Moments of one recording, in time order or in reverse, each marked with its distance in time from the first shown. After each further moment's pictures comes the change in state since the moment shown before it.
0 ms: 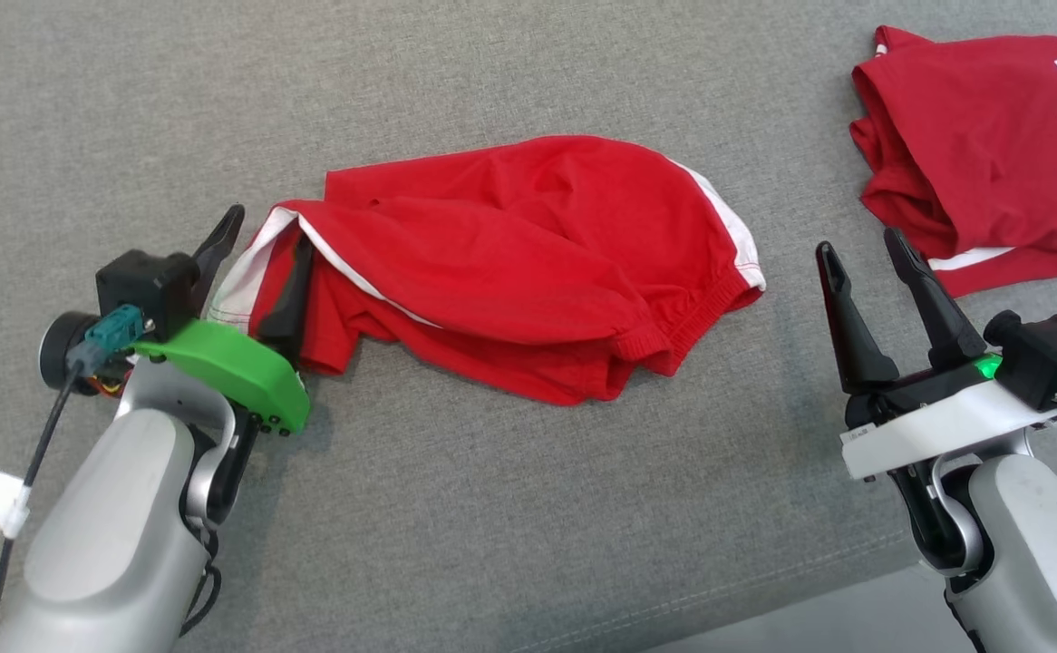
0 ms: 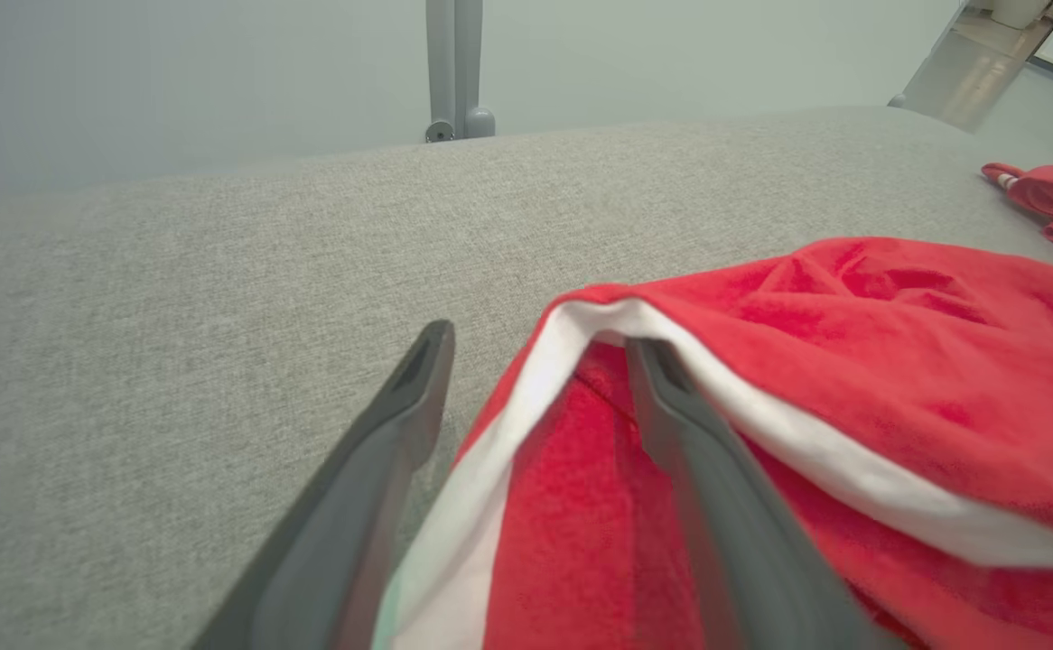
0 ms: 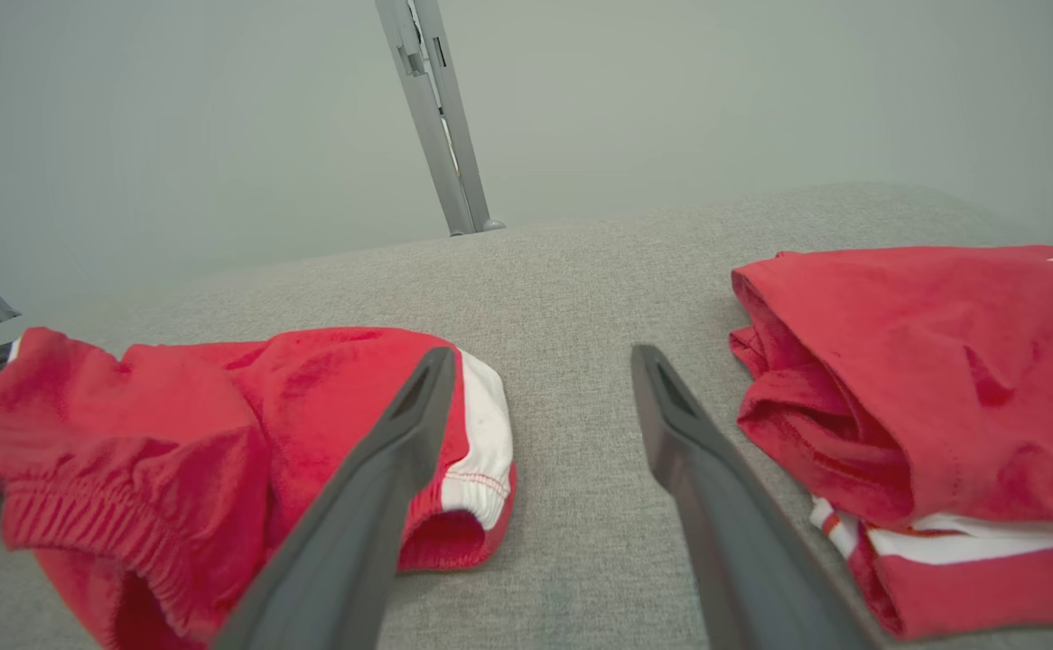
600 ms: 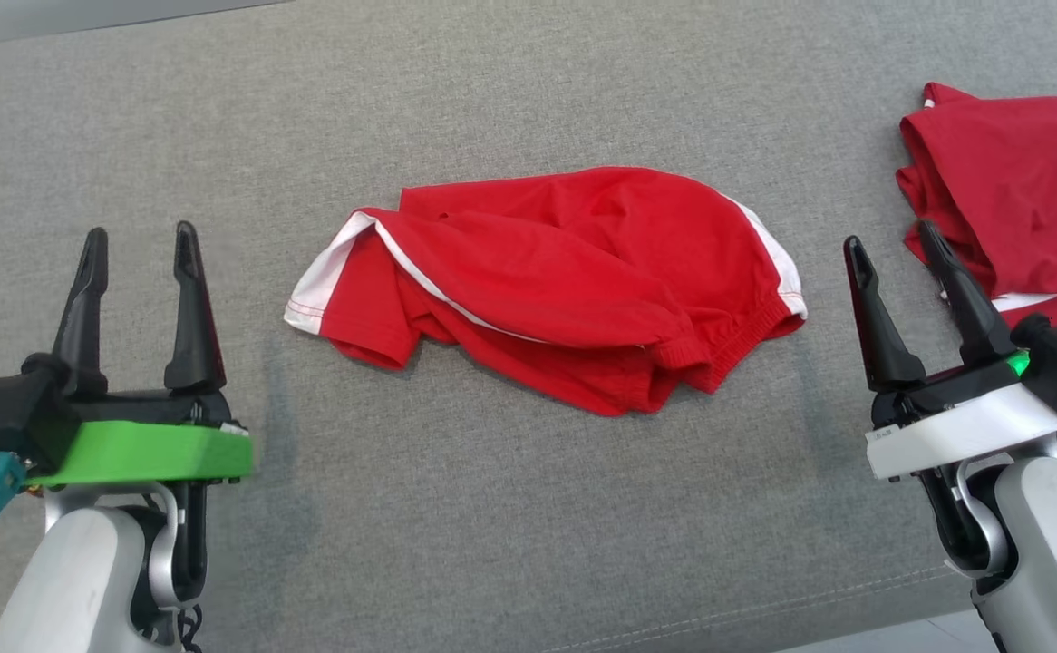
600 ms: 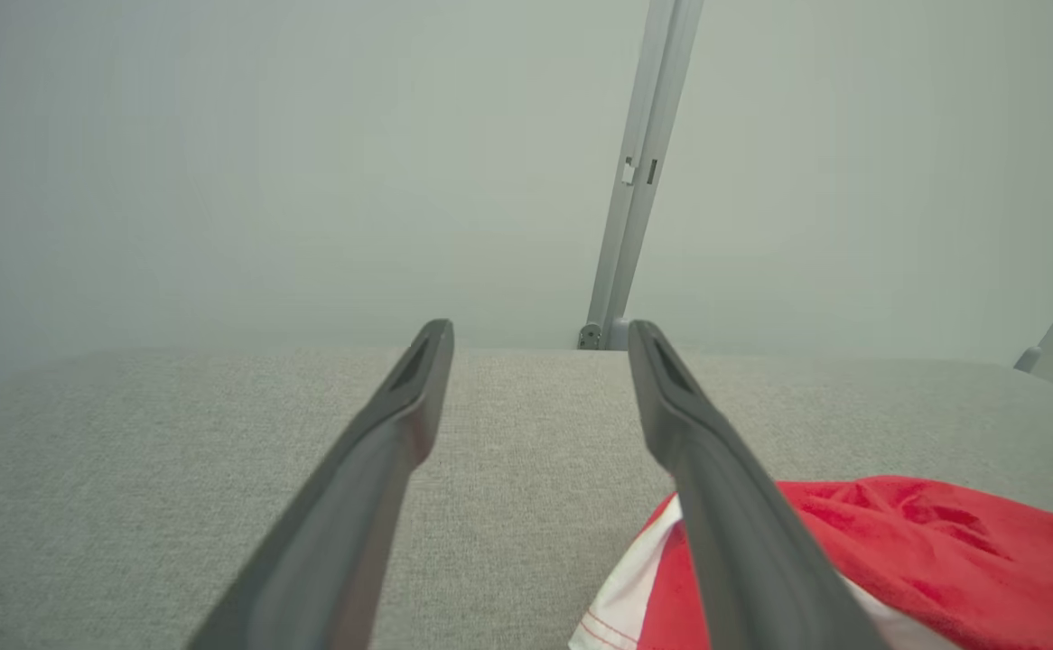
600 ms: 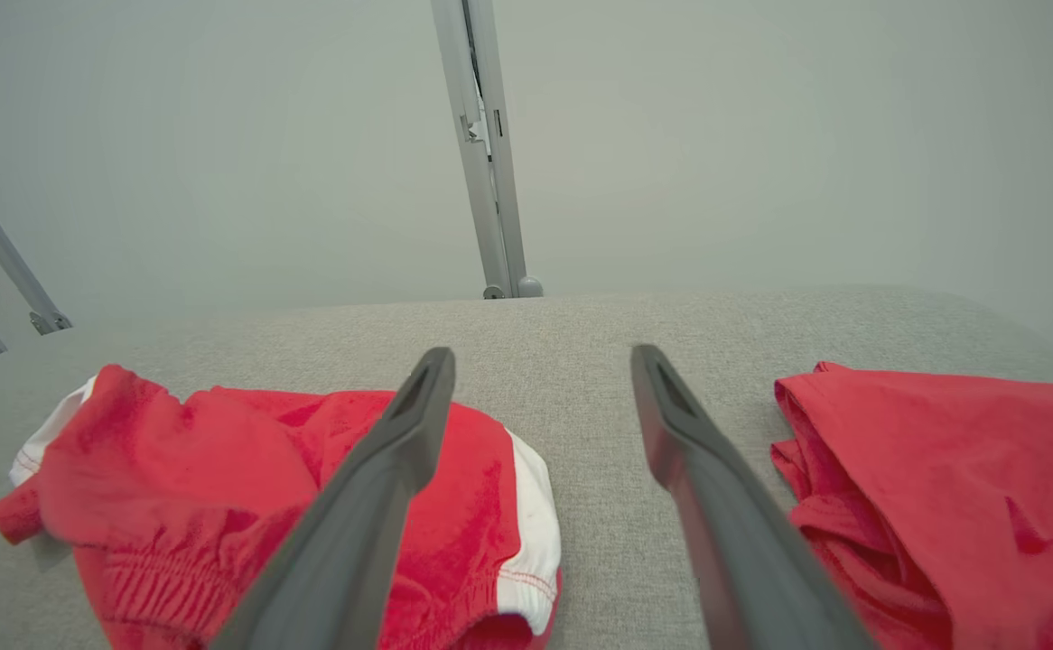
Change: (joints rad) left arm 0.284 0.016 0.189 -0.396 0.015 0.213 -0.154; right arm 0.019 -0.022 -0.043 -0.034 -0.061 0.000 0.000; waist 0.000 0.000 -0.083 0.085
